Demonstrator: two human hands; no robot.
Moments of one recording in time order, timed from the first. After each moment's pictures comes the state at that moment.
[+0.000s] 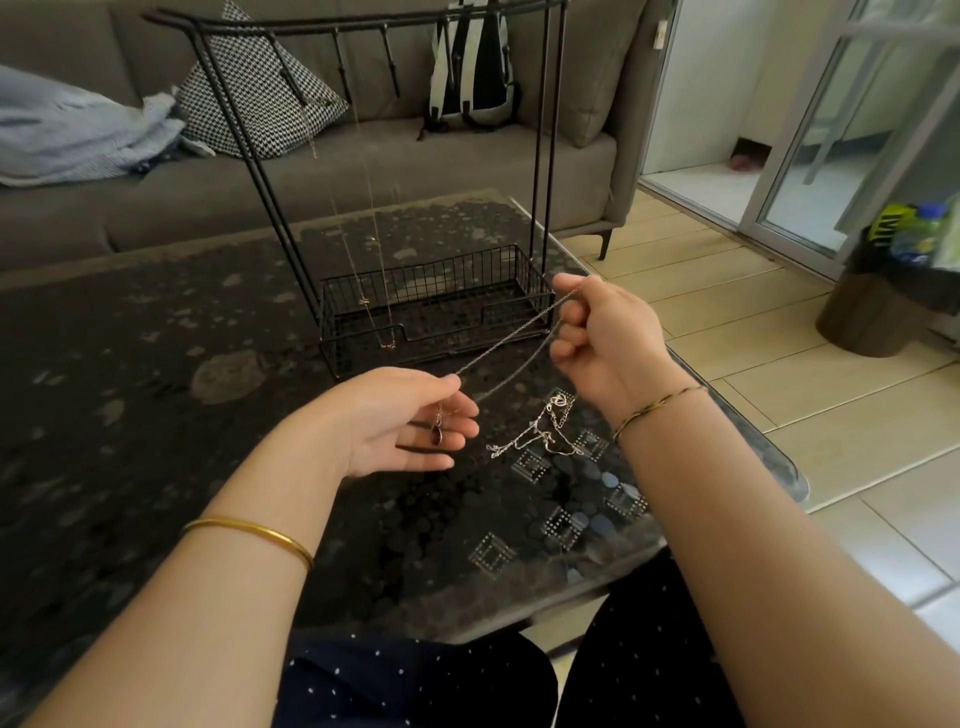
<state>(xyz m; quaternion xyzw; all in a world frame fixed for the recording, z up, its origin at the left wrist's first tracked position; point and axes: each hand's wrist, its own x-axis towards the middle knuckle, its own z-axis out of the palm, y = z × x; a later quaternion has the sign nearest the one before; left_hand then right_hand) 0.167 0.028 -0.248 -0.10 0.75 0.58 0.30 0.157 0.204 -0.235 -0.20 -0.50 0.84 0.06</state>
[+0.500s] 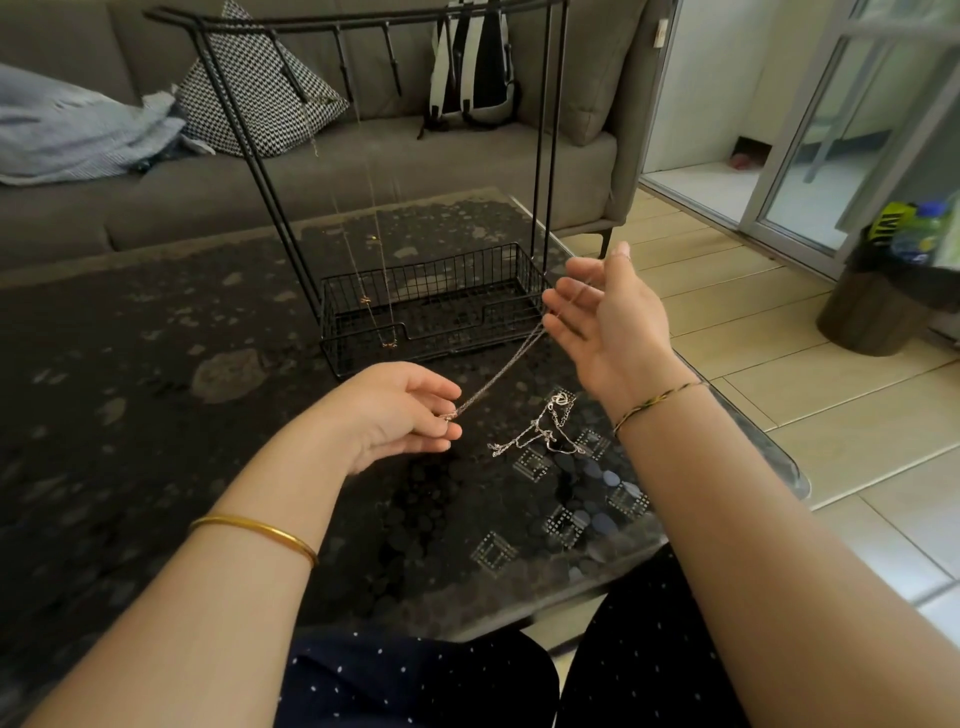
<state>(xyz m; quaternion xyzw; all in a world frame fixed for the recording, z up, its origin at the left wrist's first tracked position) 0.159 0.021 -0.262 -0.04 0.79 0.57 0.24 0.155 0.204 -0.232 -0.20 -0.50 0.83 0.10</state>
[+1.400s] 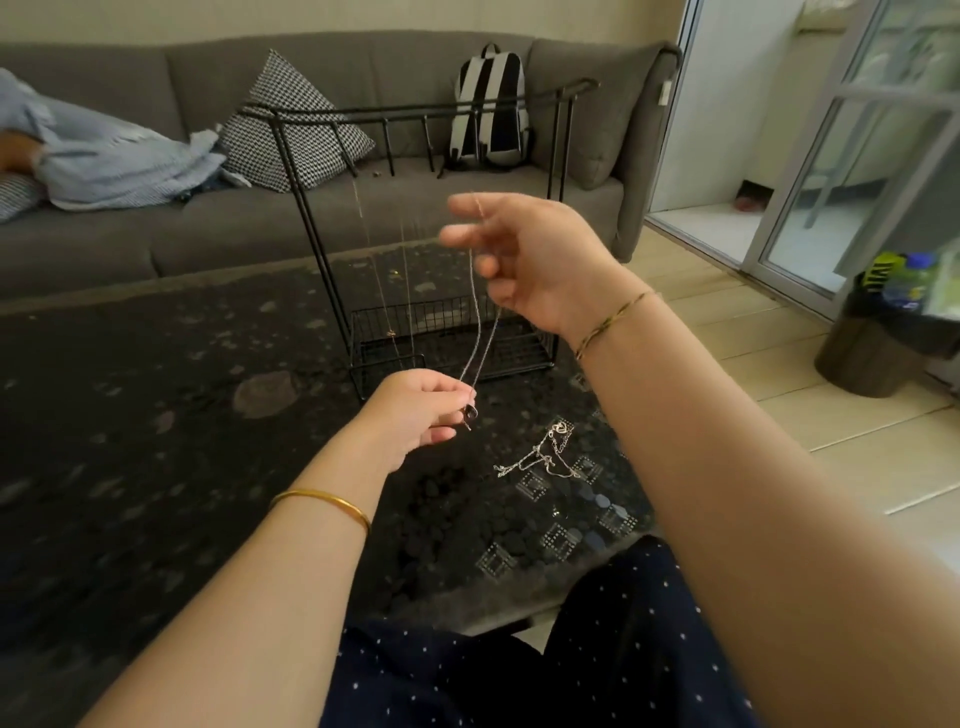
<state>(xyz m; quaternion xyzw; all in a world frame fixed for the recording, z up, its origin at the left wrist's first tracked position) 0.158 0.029 -0.252 -0.06 0.79 0.59 0.14 0.156 0.165 -0.135 0.02 -0.62 0.78 -0.05</state>
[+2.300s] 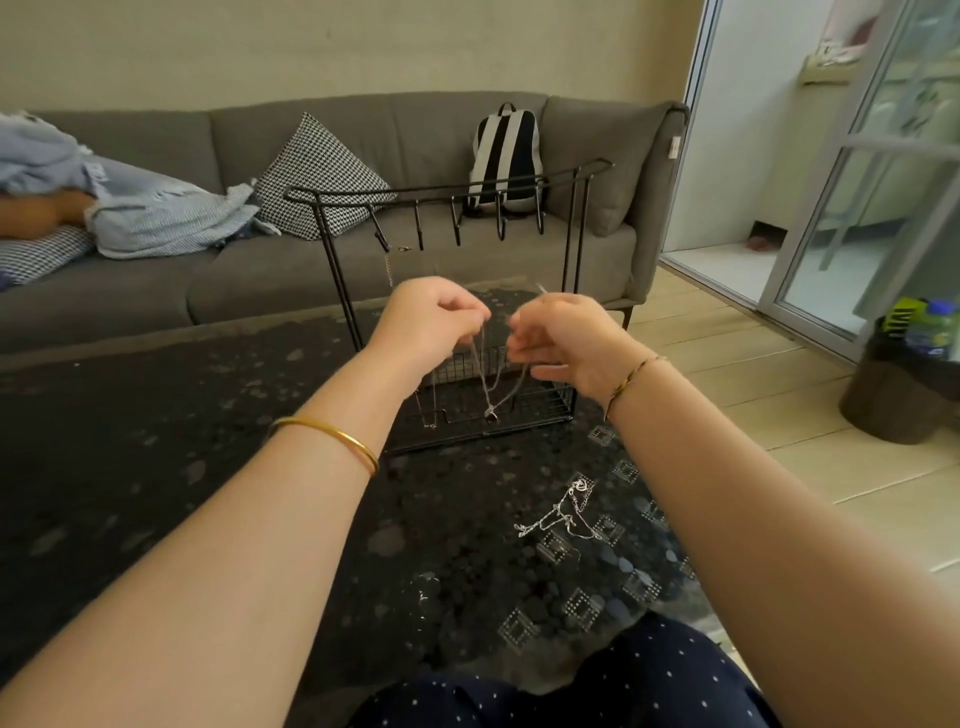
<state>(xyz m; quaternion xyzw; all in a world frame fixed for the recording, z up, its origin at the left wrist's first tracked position) 0.127 0.035 -0.140 0.08 0.87 0.47 -0.07 0.127 0.180 -0.149 -0.06 -0.75 0.66 -0.05</state>
